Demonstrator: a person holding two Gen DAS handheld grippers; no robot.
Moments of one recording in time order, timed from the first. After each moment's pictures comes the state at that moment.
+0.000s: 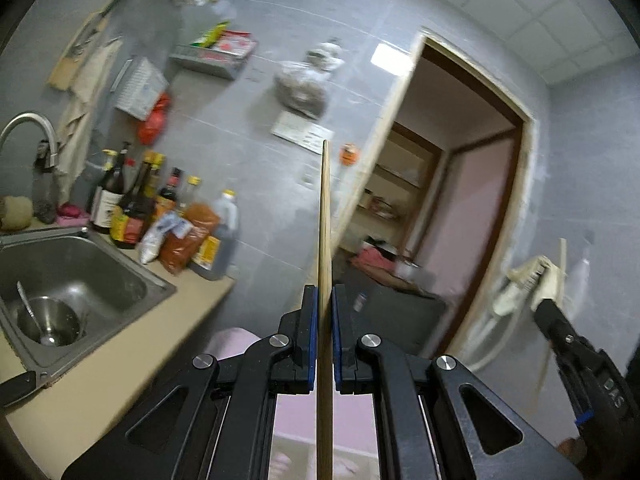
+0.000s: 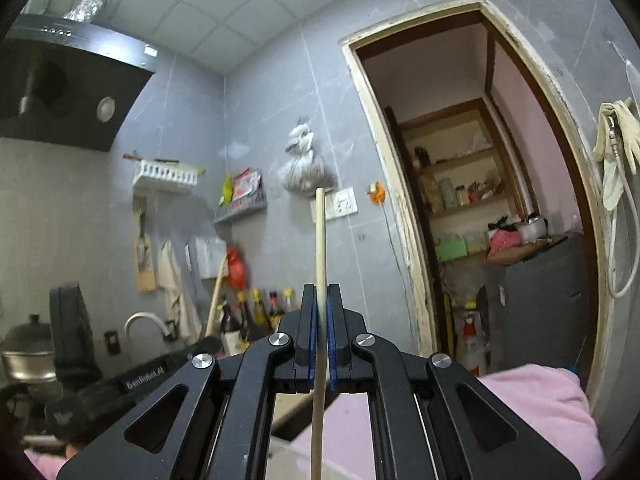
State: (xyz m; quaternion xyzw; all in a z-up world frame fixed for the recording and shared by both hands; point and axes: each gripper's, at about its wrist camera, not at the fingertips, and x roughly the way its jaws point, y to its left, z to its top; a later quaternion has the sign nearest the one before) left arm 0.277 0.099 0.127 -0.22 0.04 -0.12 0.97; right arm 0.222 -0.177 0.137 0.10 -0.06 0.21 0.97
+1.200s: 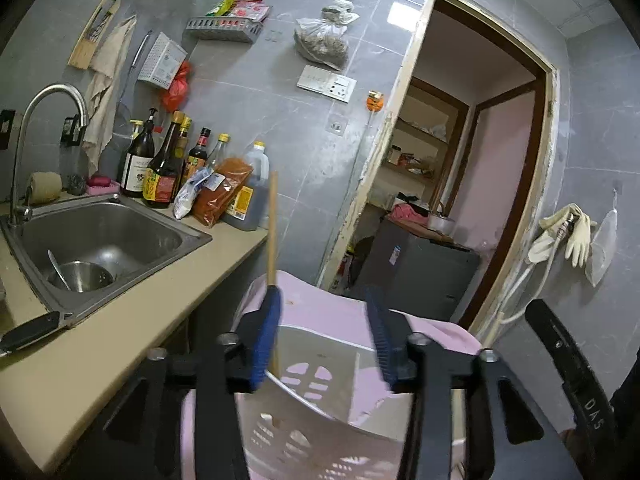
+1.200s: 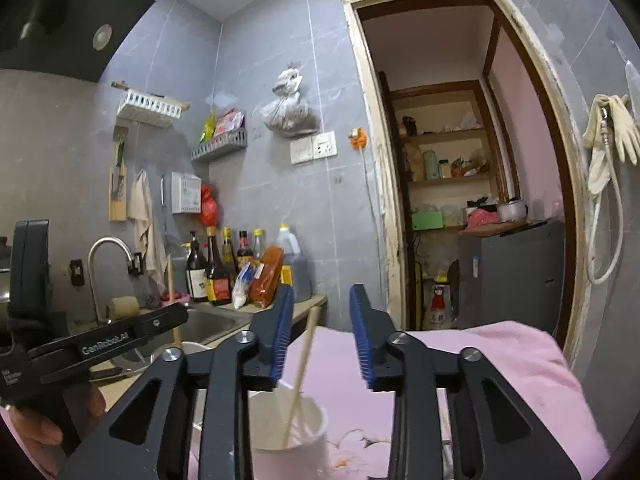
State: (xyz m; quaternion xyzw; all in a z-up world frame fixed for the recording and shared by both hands) left arm 0.248 0.069 0.070 -0.17 0.12 -0.09 0.97; right arm 0.219 -0.188 0.072 0.04 0.01 0.18 0.98
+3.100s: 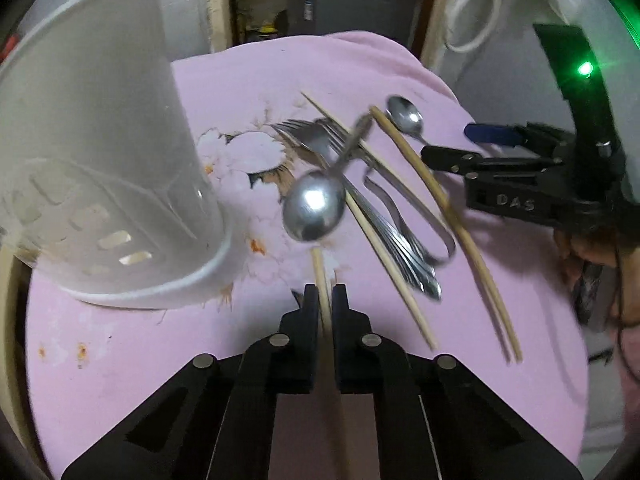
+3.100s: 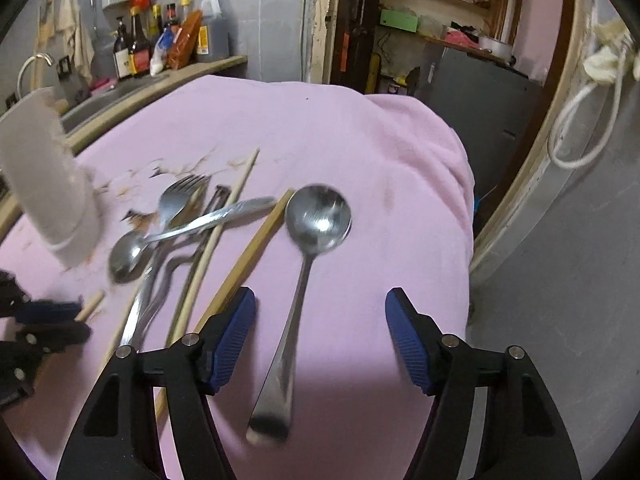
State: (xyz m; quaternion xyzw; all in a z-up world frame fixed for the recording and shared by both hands) left arm 0.250 -0.147 -0.048 0.06 0.48 -0.19 0.85; right arm 0.294 -0.326 -0.033 -0.11 0.42 0.11 0.90
